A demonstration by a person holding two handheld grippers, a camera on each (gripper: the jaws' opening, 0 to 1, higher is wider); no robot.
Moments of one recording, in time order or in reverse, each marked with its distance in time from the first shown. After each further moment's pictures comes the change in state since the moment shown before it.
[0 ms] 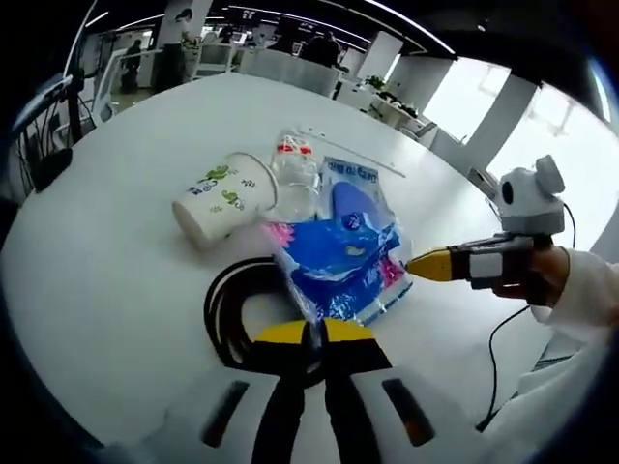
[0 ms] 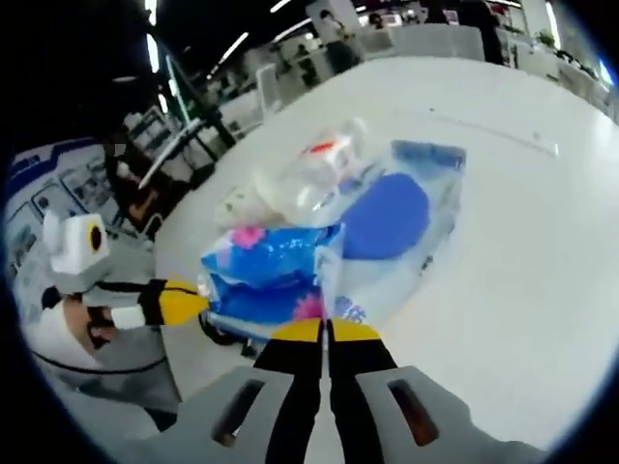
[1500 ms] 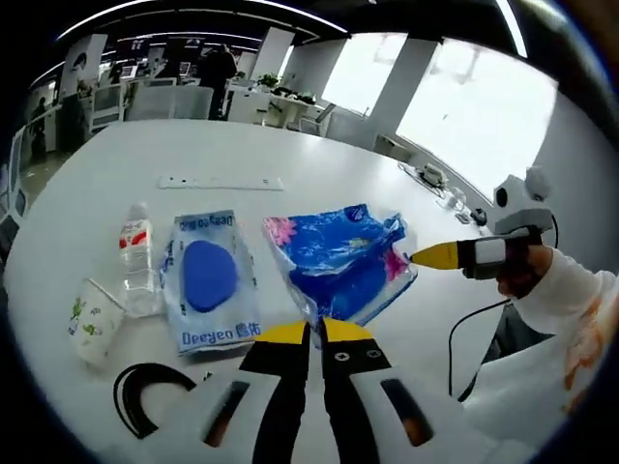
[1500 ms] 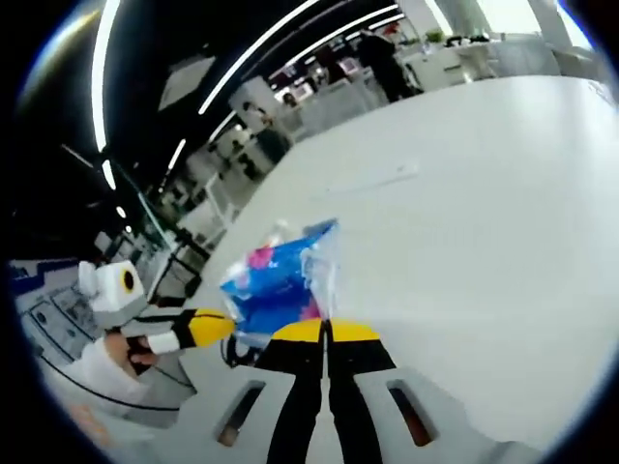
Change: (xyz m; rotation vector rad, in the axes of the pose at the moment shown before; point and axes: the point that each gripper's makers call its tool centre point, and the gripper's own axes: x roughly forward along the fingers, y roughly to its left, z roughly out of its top) left arm 0.016 -0.160 0.045 0.369 0.036 -0.345; right arm -0.175 -0.061 0.000 0.324 -0.382 -0.146
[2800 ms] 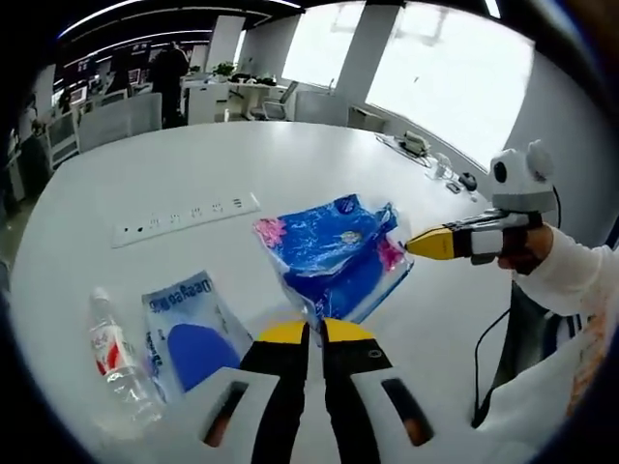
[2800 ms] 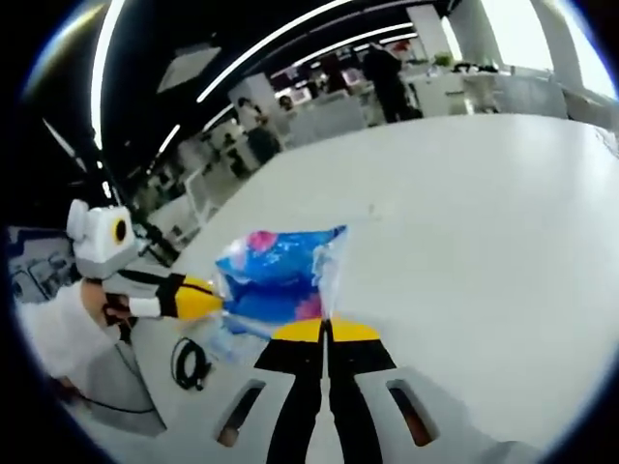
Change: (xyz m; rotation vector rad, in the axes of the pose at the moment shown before) left arm 0.084 0.025 0.073 0.151 0.118 -0.061; right arm 0.048 -0.063 0.069 -0.145 0.004 -0.081
